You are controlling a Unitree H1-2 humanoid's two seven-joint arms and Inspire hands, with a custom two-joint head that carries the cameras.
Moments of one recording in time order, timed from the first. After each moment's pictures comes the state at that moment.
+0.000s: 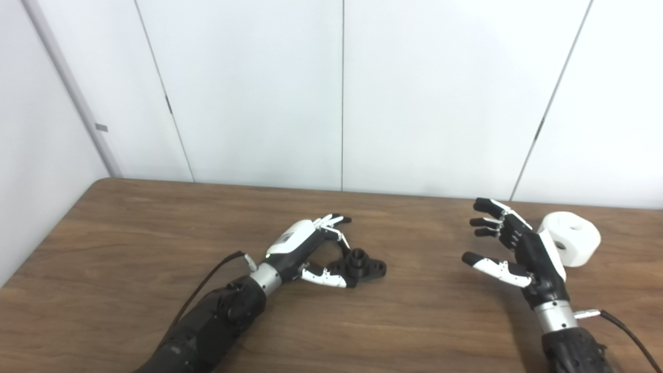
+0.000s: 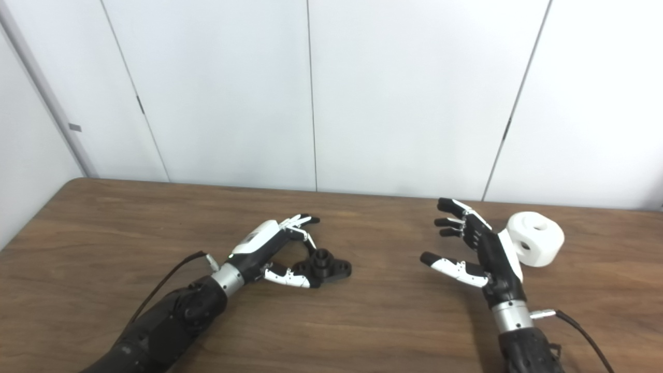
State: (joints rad) left arm -0.59 0.32 -0.54 0.76 0.38 -0.47 0.08; right arm -0.34 -0.20 -0.03 0.40 -0.07 -0.45 0.05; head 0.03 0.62
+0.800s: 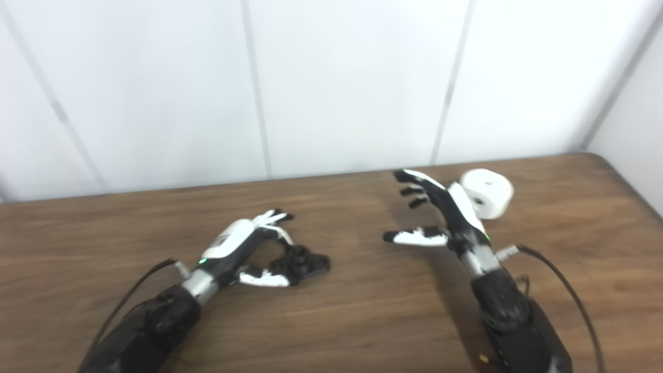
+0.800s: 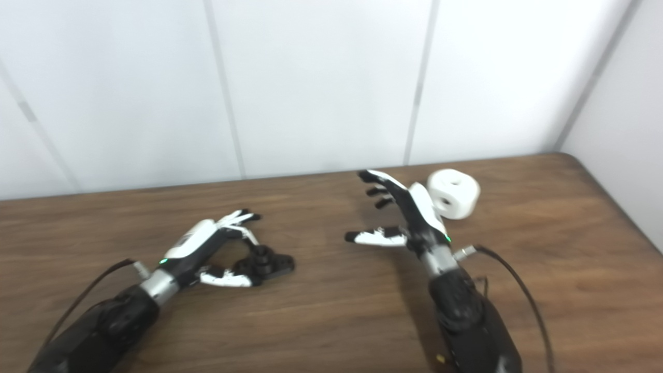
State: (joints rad) left arm -0.60 0.41 -0.68 0.70 0.31 -0.49 0.08; right arm -0.35 -0.25 0.03 0.20 -0.56 -0.18 -0.09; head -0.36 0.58
